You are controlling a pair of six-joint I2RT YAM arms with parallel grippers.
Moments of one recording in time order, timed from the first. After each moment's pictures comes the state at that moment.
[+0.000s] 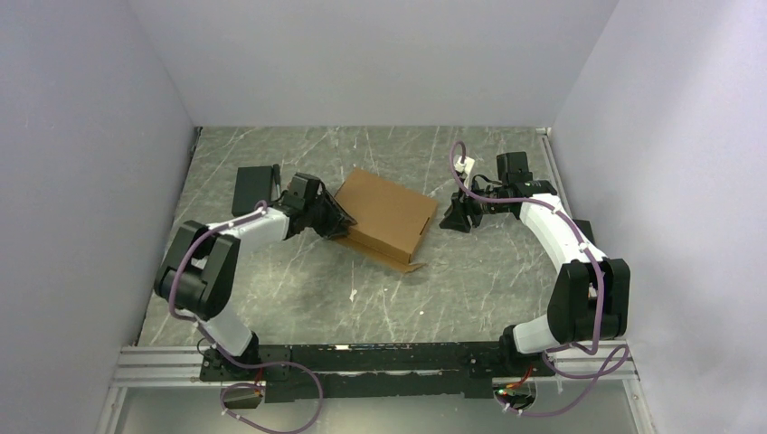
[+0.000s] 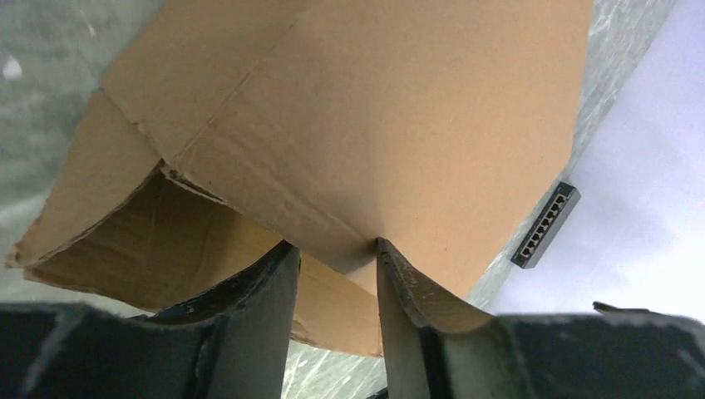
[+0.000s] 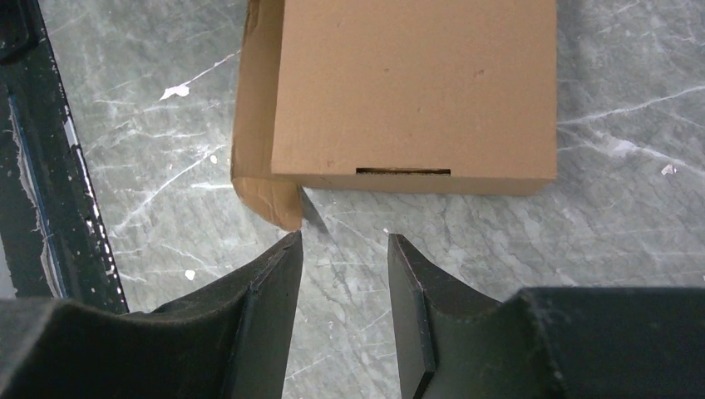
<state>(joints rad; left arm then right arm) -0.41 1.63 0.90 -0.09 0.23 -1.09 0.09 1.44 1.08 -0.65 -0.91 -0.66</state>
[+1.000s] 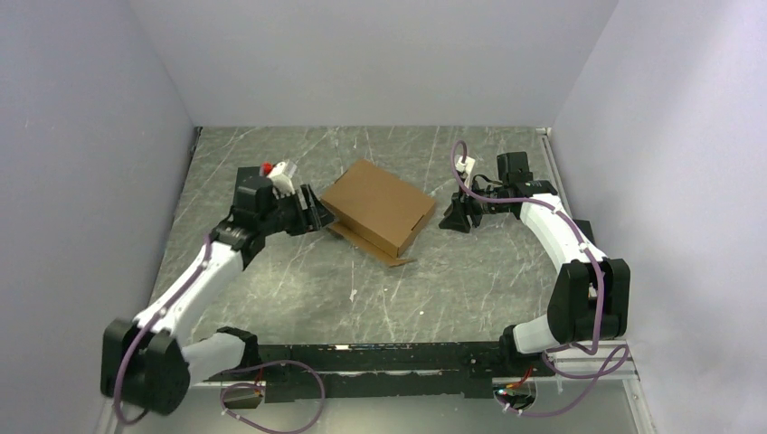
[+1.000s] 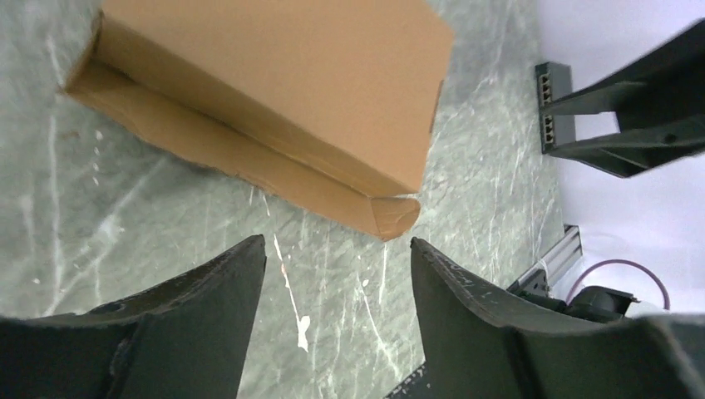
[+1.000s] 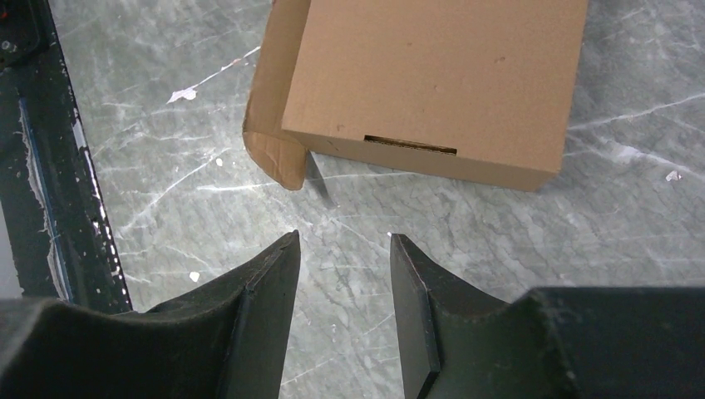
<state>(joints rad) -0.29 1.20 0.81 -0.20 0.43 -0.58 0.09 1.44 1.08 -0.65 -0.93 -0.66</state>
